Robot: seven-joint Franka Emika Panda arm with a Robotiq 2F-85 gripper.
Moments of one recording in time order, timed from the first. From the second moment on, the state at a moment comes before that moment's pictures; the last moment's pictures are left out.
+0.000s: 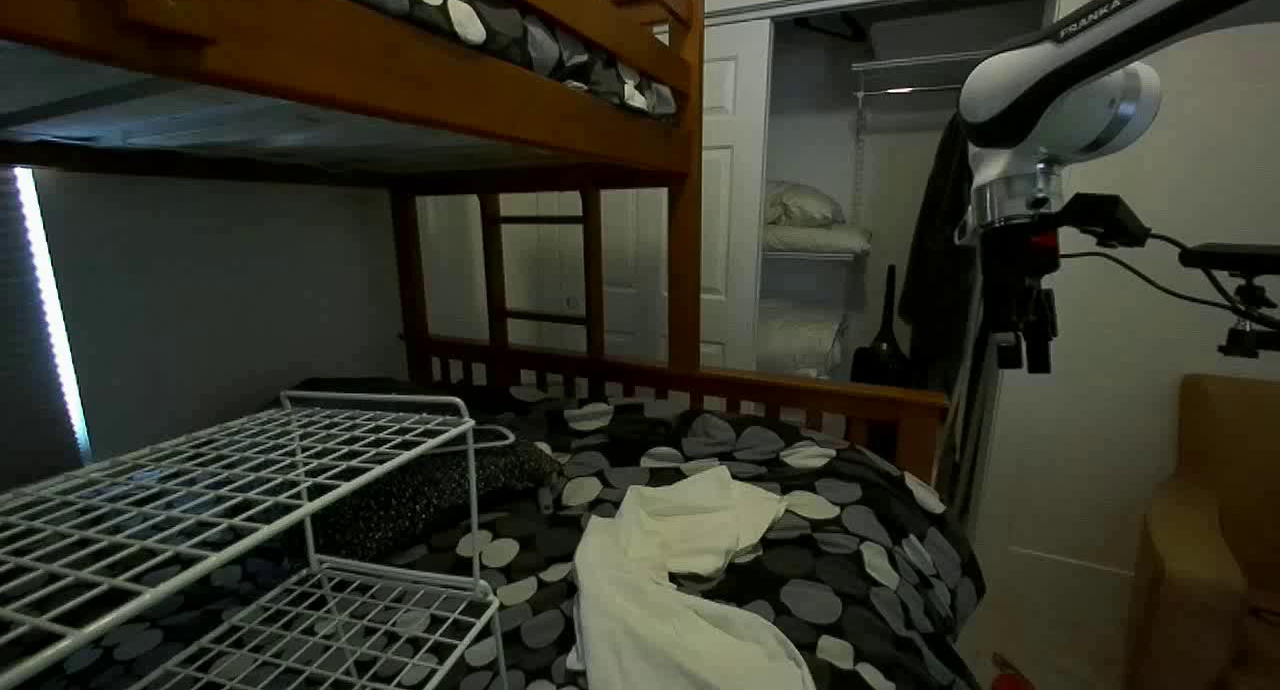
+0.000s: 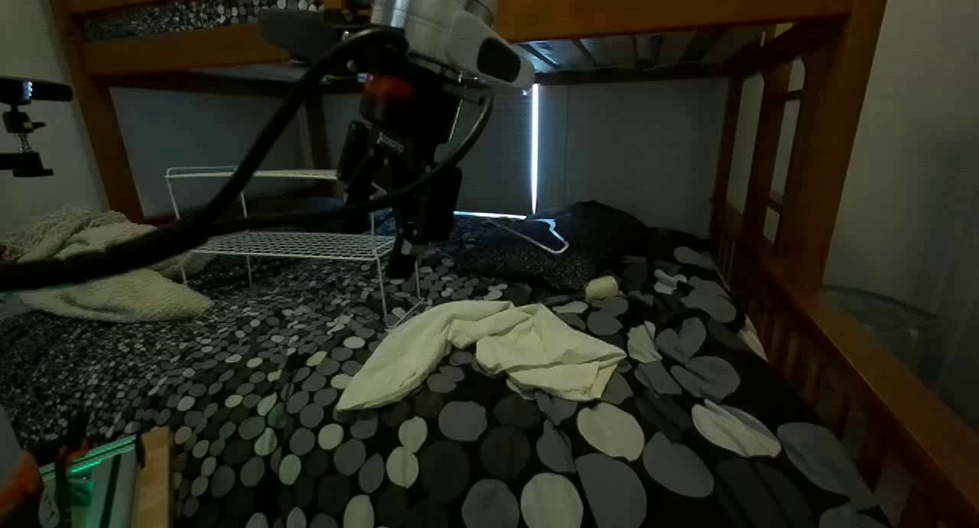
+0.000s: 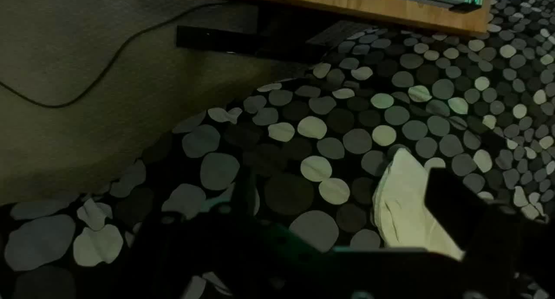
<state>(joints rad) -0.07 -0.37 -0.32 -2.23 -0.03 1.57 -0.48</state>
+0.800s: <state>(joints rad) -0.07 -0.37 -0.32 -2.23 -0.03 1.57 -0.48</state>
